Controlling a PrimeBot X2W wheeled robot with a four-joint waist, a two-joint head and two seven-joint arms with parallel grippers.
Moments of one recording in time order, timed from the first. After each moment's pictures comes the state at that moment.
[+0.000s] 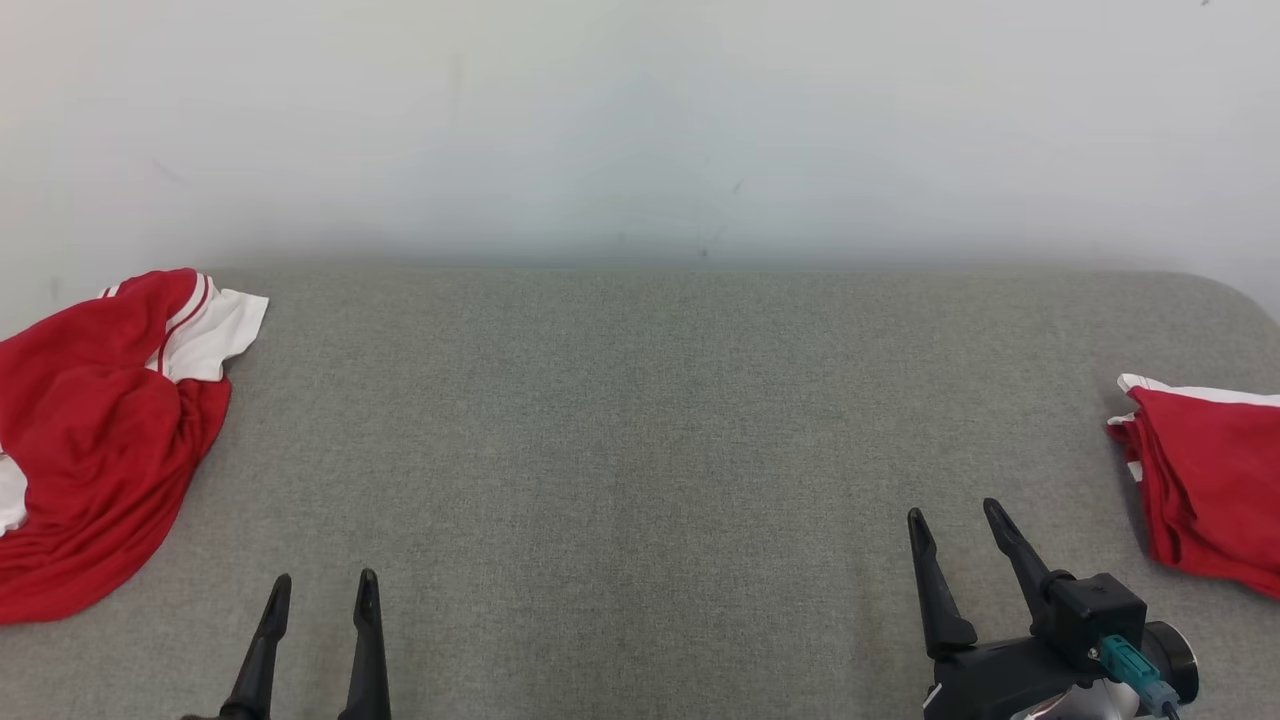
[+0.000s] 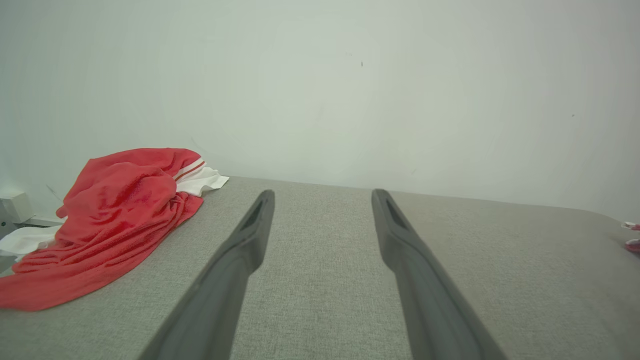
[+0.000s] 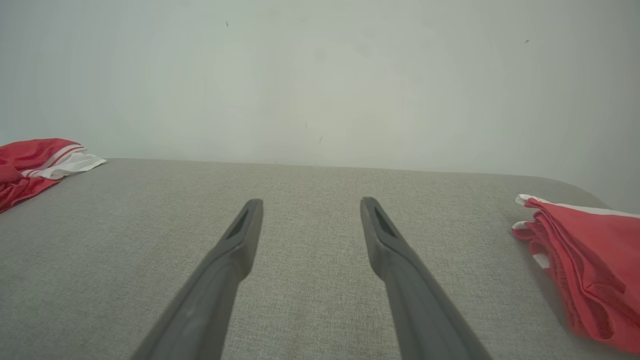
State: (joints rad) left arm 0.07 0.05 0.00 0.04 -0.18 -0.11 -0.26; right arm -0.08 -0.05 0.04 0.23 0.07 0.13 -0.15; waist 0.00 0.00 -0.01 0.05
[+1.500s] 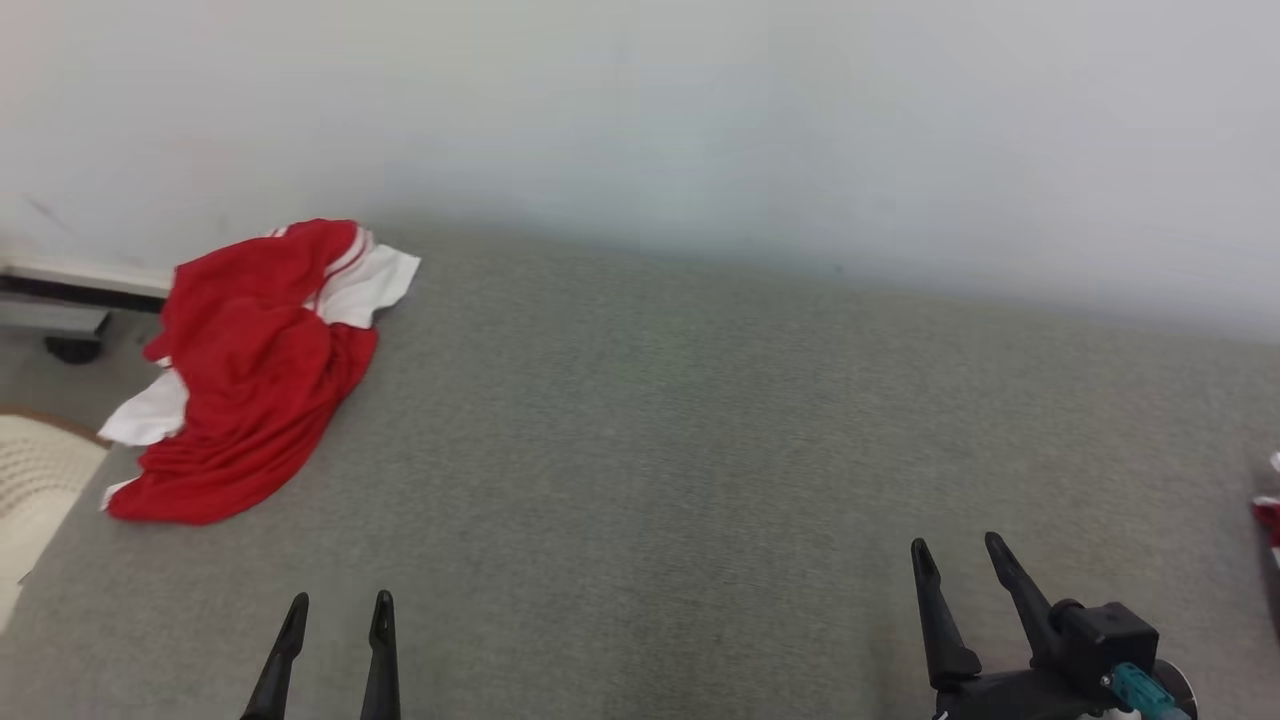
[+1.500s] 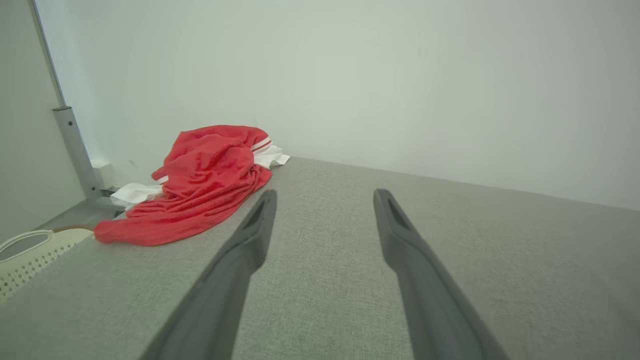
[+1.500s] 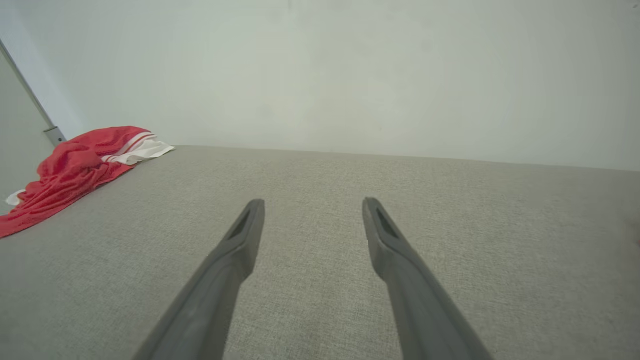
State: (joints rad) left arm 0.09 0.05 -0.01 0.08 -0.16 -0.13 -0.26; right arm -0.02 -0.05 0.04 0.20 0.15 0.13 -0.13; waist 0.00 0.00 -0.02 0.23
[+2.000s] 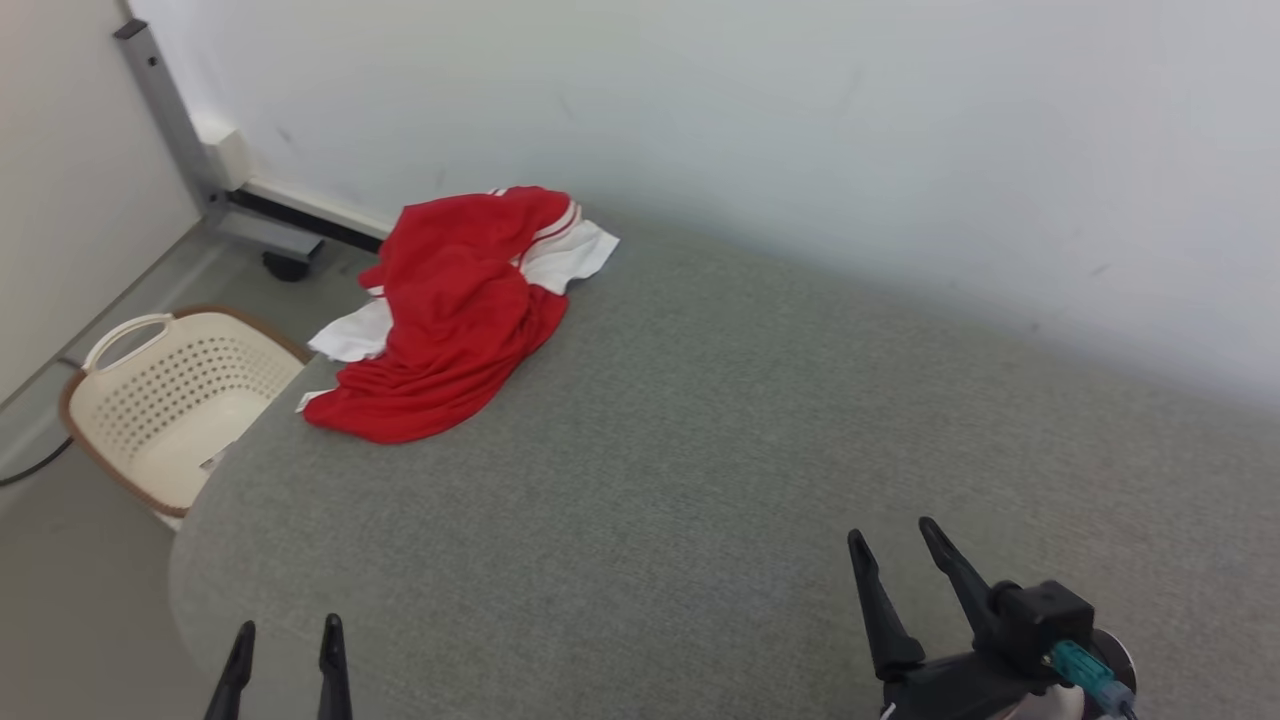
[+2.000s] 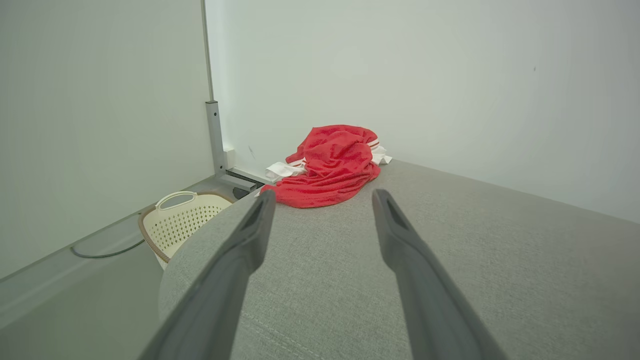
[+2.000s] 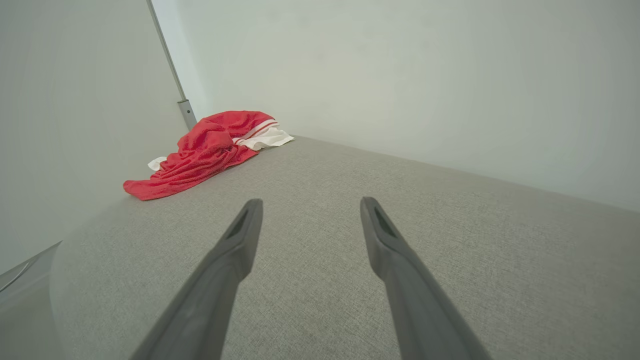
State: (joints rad) left arm 0.14 0.06 0.05 0.04 -0.16 -0.12 -0.26; right arm -0.06 -0.05 0.14 0.22 0.16 0.13 -0.12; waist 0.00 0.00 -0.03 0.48
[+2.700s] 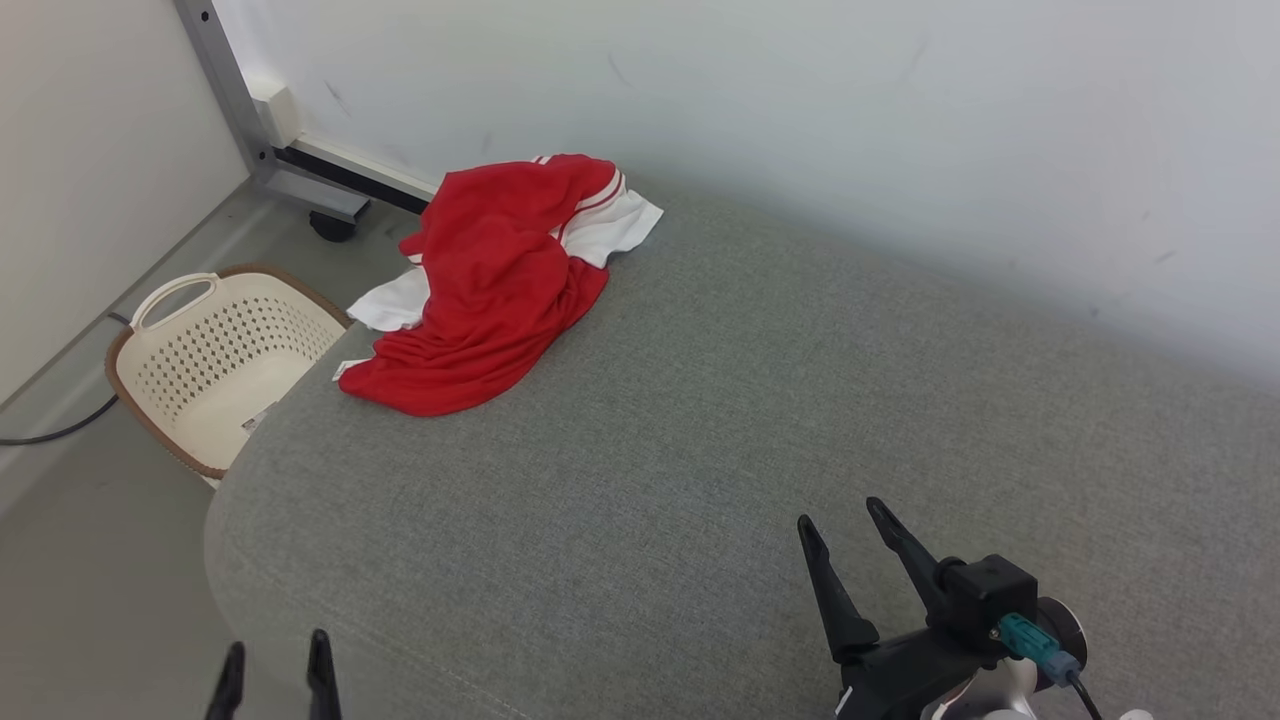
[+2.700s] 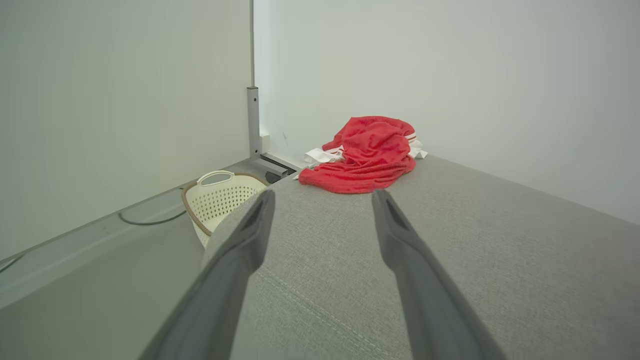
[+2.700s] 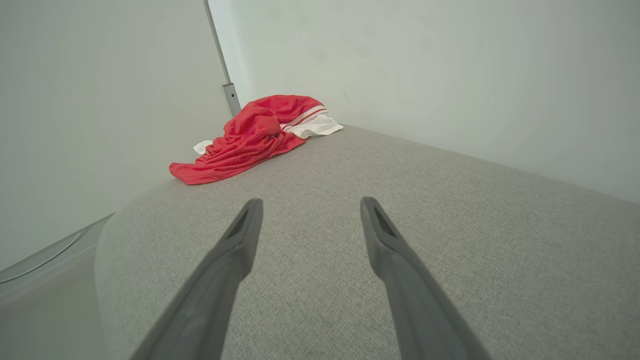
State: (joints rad) left arm 0.18 0.05 0.07 -0.01 -0.21 -0.09 -0.26; right arm -0.15 -0.05 0.23 0.31 0.17 0.13 -0.13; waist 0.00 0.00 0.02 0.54
